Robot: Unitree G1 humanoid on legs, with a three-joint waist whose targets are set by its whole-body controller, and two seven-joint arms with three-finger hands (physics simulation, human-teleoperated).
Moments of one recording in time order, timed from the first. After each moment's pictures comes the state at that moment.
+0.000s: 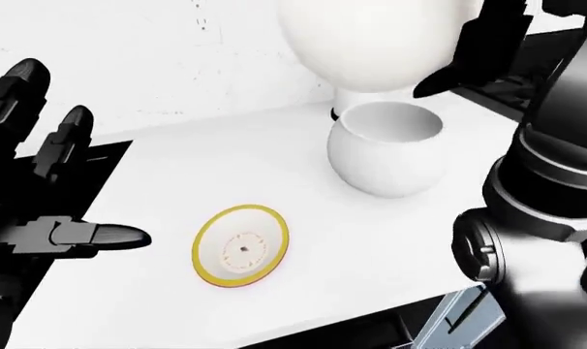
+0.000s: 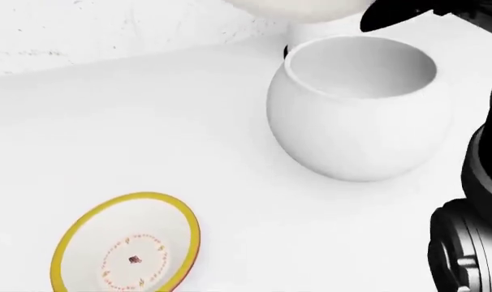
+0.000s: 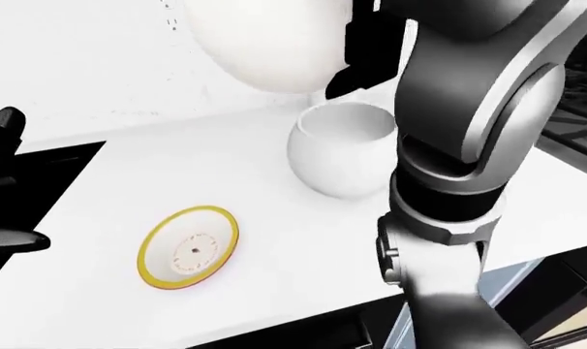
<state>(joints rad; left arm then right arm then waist) -0.18 0.60 0.78 -0.90 -0.99 0.99 0.13 -1.34 -0.35 -0.05 -0.24 -0.97 0.18 1.36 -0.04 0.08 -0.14</state>
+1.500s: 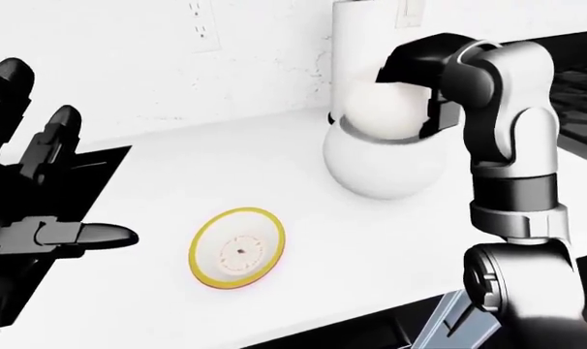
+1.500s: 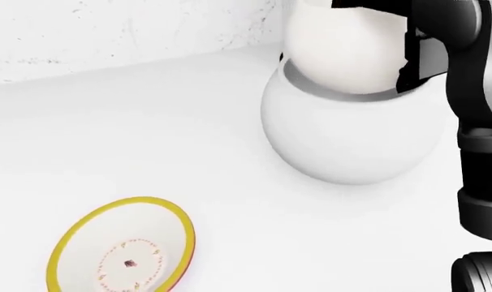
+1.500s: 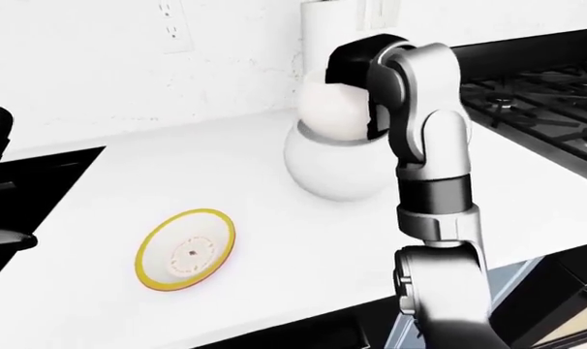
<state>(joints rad) -0.16 0.60 0.81 -0.87 -0.98 0.97 0.10 -1.09 -0.41 -0.06 0.22 -1.25 -0.14 1.04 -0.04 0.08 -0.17</state>
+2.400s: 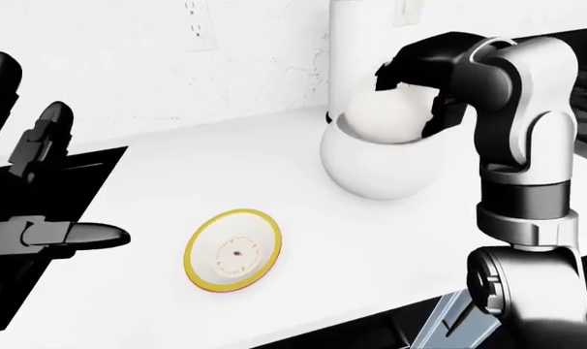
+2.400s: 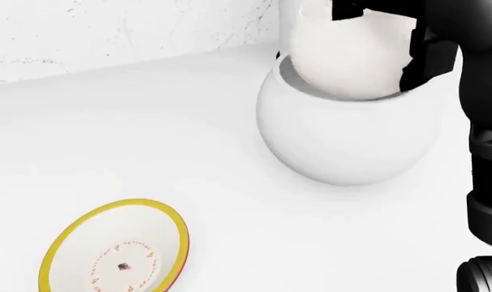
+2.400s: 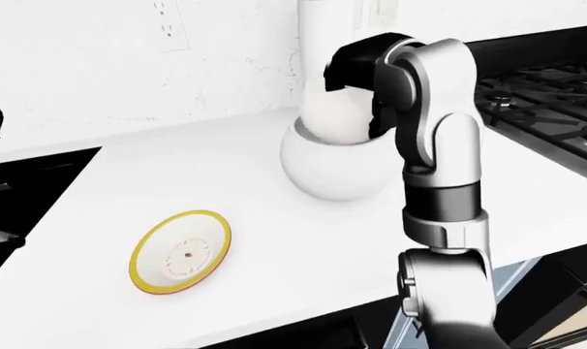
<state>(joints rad) -0.15 0.63 0.83 -0.86 -1.04 0.96 0.14 -1.07 -0.43 -0.07 0.12 -1.22 -0.14 1.14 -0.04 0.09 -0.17</state>
